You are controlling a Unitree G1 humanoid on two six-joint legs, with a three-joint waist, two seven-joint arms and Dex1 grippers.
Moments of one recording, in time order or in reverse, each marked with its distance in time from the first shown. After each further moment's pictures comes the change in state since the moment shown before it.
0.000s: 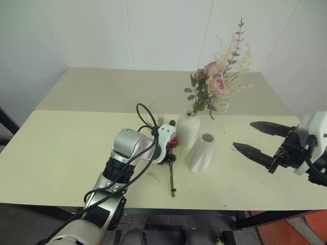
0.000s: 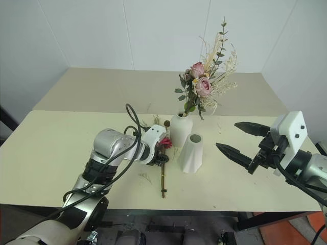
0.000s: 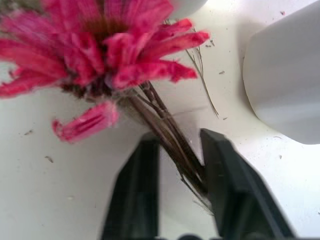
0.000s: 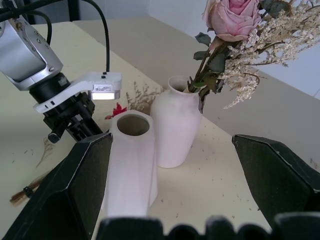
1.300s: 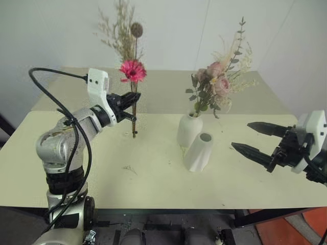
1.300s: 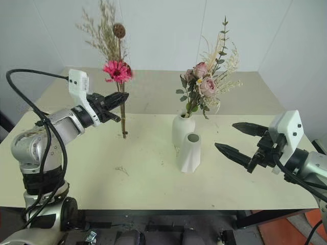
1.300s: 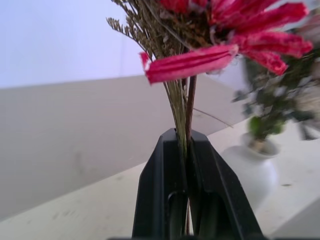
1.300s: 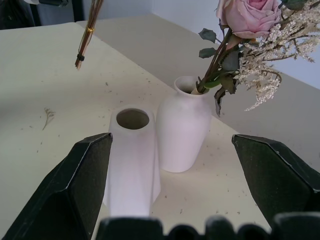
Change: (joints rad) left arm 0.123 0.261 0.488 -0.319 -0.169 -0.626 -0.318; right arm -0.036 0.002 0.034 0.056 -0.010 -0.003 0.047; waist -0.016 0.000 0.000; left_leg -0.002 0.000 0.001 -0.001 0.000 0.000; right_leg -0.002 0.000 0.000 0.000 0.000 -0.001
